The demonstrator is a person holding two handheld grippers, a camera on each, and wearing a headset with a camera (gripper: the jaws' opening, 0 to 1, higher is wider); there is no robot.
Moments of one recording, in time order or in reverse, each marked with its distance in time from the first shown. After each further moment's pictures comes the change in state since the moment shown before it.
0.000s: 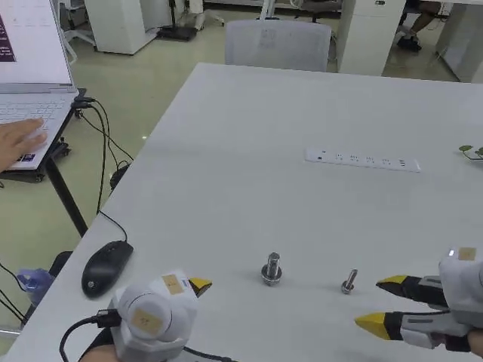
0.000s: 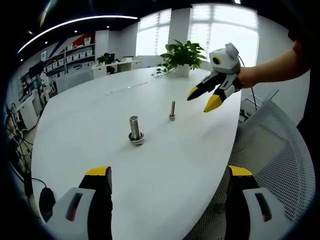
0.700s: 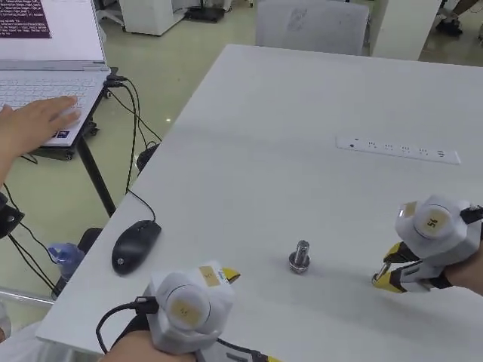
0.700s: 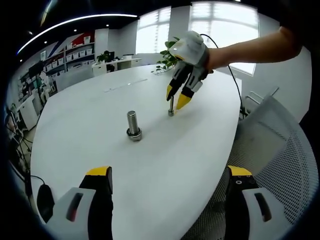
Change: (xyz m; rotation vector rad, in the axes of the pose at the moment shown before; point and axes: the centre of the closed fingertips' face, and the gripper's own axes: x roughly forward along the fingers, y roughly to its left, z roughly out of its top) left arm 0.004 -0.004 -0.009 0.000 0.013 0.007; right arm 0.048 -0.058 0.002 -0.339 0.442 -0.020
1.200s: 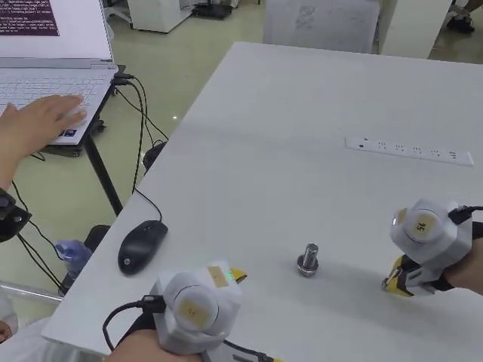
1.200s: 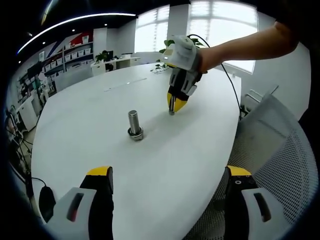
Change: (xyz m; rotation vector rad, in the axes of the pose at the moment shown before) left arm 0.000 0.005 0.000 0.009 0.016 -0.005; right arm 0.026 0.004 -0.008 -0.061 0.149 0.078
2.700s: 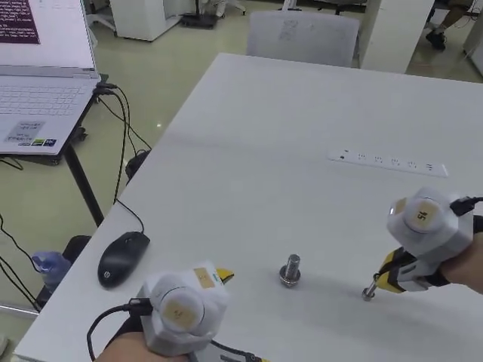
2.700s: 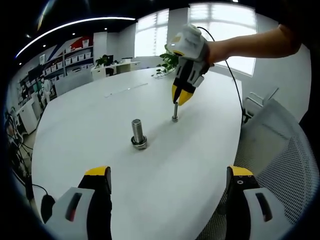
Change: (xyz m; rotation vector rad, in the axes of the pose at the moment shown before) left arm 0.006 0.012 0.014 0.009 -0.038 0.002; right arm -0.038 -0.005 0.016 0.043 -0.048 -0.016
